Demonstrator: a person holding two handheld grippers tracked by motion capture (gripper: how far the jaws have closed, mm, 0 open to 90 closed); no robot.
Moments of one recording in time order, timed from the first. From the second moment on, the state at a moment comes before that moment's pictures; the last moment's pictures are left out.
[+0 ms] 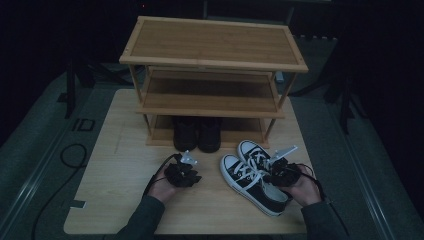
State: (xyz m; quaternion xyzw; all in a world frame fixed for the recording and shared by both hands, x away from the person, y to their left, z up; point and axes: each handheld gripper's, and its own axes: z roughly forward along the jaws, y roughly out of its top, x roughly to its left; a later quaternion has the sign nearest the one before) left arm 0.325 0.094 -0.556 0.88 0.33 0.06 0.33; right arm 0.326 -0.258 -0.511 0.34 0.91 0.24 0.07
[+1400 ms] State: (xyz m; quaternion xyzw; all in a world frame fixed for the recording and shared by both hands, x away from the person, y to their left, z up) left arm 0.328 0.108 -0.567 0.87 0.34 0.14 0.34; right arm 0.330 -0.264 -0.494 0.32 0.90 0.27 0.08
